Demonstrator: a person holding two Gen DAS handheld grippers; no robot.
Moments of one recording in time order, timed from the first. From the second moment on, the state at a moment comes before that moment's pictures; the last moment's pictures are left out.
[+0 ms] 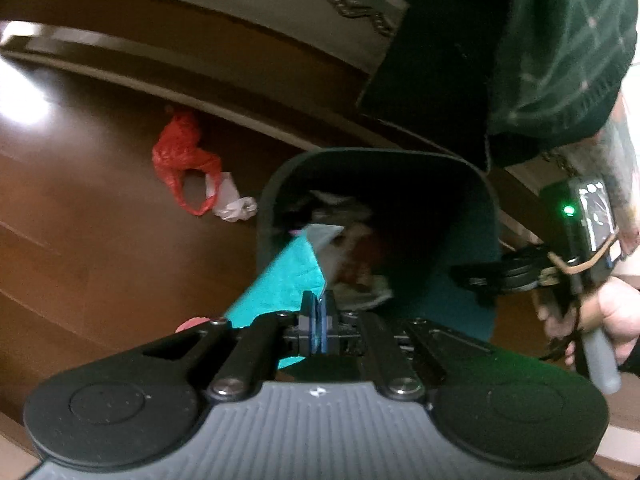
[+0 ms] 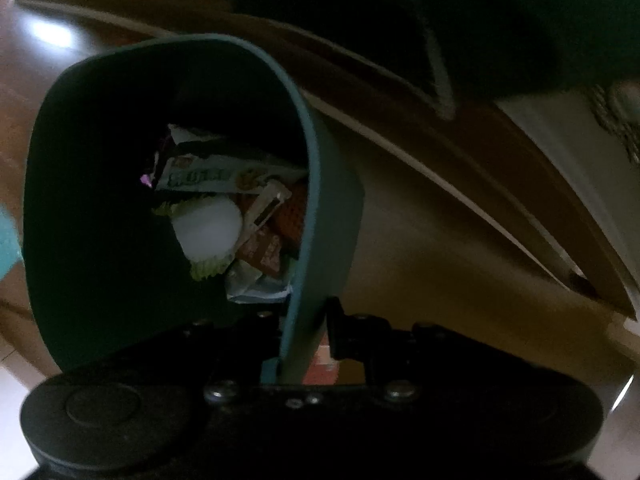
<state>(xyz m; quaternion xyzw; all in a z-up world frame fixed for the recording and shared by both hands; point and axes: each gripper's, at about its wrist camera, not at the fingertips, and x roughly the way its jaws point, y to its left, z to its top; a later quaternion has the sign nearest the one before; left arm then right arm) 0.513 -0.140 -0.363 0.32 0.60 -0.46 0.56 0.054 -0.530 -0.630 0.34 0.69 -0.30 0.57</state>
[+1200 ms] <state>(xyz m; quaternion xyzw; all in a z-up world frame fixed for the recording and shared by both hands) 0.560 -0.106 -0.395 0.32 0.65 -0.44 0.53 0.056 -0.525 -0.636 0.33 0.70 -0.27 0.57</state>
